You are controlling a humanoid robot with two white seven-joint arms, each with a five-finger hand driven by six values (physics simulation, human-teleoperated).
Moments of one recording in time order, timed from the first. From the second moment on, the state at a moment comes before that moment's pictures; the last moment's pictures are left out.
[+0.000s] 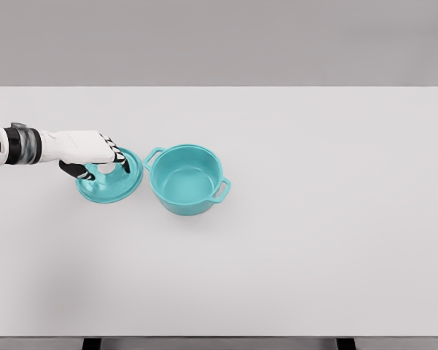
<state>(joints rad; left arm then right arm) -0.86 0.79 -0.96 -1.22 -0.48 -0.61 -0.53 0.01 0.00 0.50 -0.09 0.16 -0.04 0.31</state>
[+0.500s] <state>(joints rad) -0.86 0.80 -0.96 -1.22 -0.49 -0.61 -0.53 0.01 0.00 0.50 -0.09 0.16 -0.04 0.31</state>
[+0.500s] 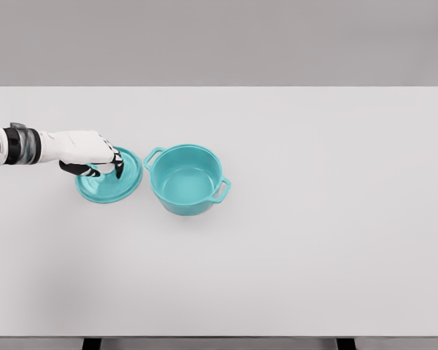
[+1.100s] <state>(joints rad) -0.92 0.86 -0.96 -1.33 -0.34 -0.61 -0.61 0.01 0.00 0.50 -0.09 0.16 -0.04 0.31</state>
